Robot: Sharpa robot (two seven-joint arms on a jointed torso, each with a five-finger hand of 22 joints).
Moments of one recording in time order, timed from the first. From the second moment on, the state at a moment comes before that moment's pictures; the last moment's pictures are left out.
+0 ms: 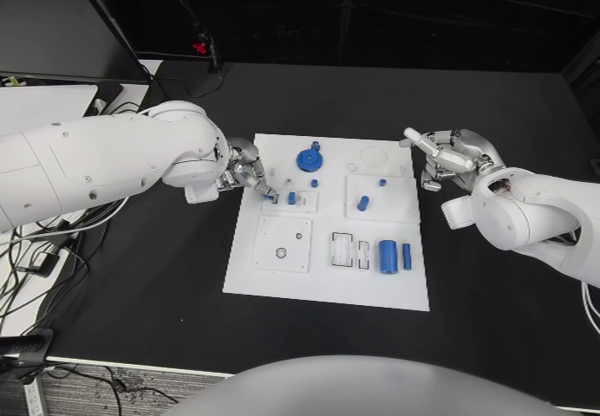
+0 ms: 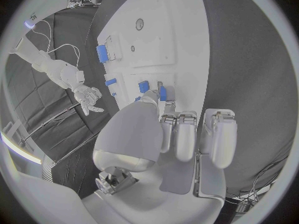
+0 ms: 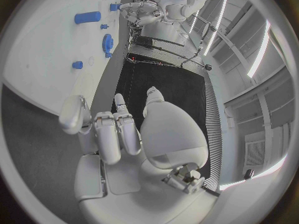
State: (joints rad) left arm 1.49 -0.70 -0.24 1.39 -0.85 0.20 -0.52; left_hand 1.43 0.07 -0.01 0.29 0.57 0.90 0.07 0.47 0.52 1.46 0.01 1.57 1.38 1.47 -0.05 1.57 1.31 0.01 1.47 0.08 1.57 1.31; right arm 1.19 -1.02 -0.05 1.62 -0.30 -0.47 0.22; right_hand 1.20 0.08 -0.22 0.29 0.33 0.74 0.19 0.35 0.12 1.47 0.11 1.57 1.31 1.47 0.05 1.57 1.31 0.09 1.27 0.17 1.25 1.31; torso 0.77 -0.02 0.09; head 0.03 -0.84
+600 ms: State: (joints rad) left arm 1.49 -0.69 -0.23 1.39 -0.84 0.20 -0.53; left_hand 1.43 0.07 0.00 0.29 0.57 0.90 0.07 0.47 0.52 1.46 0.01 1.58 1.38 1.47 -0.05 1.57 1.31 0.01 1.47 0.08 1.57 1.31; right arm 1.19 -1.02 -0.05 1.62 -0.30 -0.47 0.22; right_hand 1.20 0.08 -0.22 0.29 0.33 0.74 0.19 0.35 0.12 1.47 0.11 1.57 1.31 1.47 0.05 1.57 1.31 0.09 1.27 0.17 1.25 1.31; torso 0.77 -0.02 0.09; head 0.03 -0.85
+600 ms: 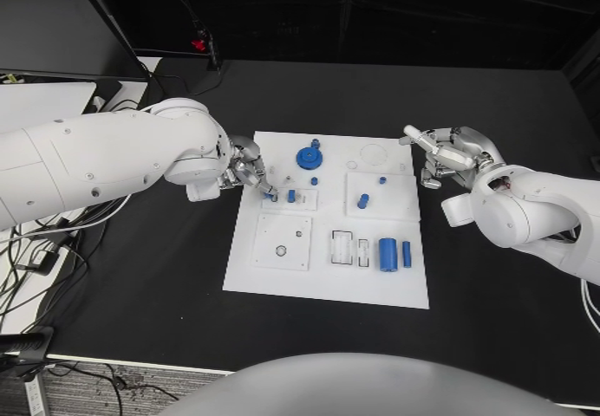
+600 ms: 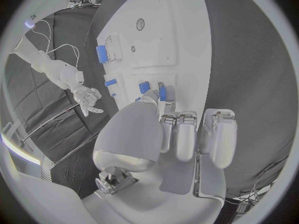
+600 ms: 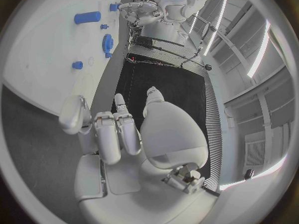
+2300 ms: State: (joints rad) left arm 1.49 -0.67 -0.23 1.38 -0.84 0.23 -0.54; left_hand 1.43 0.07 0.01 0.29 0.58 0.90 0.07 0.46 0.52 1.46 0.01 1.57 1.38 1.47 -0.04 1.57 1.31 0.01 1.47 0.08 1.57 1.31; right arm 1.19 -1.02 -0.05 1.62 -0.30 -0.47 0.22; right_hand 1.20 0.08 -0.23 0.29 0.33 0.73 0.20 0.35 0.12 1.47 0.11 1.57 1.31 1.47 0.05 1.57 1.31 0.09 1.26 0.17 1.25 1.31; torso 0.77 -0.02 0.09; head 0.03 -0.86
